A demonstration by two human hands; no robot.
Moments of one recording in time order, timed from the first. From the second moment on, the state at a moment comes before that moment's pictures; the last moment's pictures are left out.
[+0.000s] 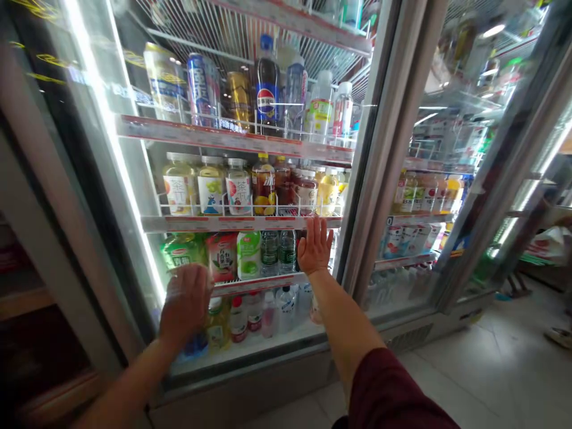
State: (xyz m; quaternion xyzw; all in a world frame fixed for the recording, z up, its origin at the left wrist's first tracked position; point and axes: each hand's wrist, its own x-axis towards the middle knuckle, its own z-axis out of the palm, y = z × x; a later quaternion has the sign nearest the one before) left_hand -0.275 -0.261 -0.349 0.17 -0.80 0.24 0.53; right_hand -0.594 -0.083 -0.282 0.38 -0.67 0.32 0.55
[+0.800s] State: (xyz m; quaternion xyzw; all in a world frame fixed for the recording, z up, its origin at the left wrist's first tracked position) left_hand -0.253 -0.292 -0.281 0.25 -0.74 0.18 0.60; right_hand -0.593 -0.082 -0.279 0.38 -0.70 0.32 0.52
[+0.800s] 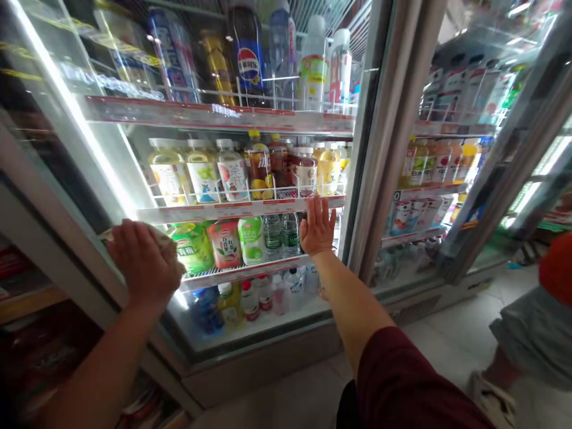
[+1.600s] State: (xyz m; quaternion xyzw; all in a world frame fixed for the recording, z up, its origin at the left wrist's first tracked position) left_hand -0.349 -0.203 -0.340 0.07 -0.83 0.20 0.52; right_hand -0.588 -0.080 -0.276 0.38 -0.72 0.31 0.49
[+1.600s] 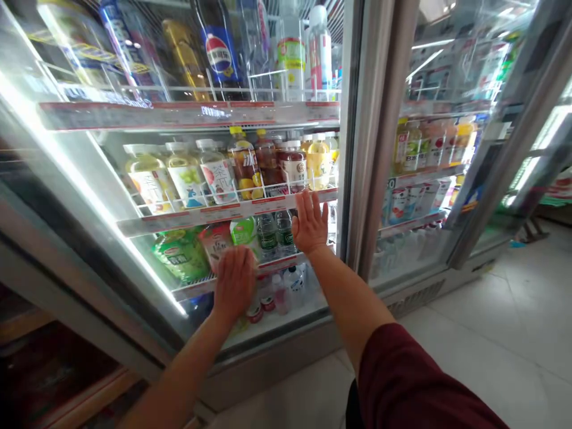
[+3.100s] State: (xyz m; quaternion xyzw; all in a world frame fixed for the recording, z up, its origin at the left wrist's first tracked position) left_hand -0.400 -0.191 -0.253 0.08 -0.79 0.20 0.57; right_hand -0.588 -0.081 -0.277 0.38 -0.70 0.31 0.52
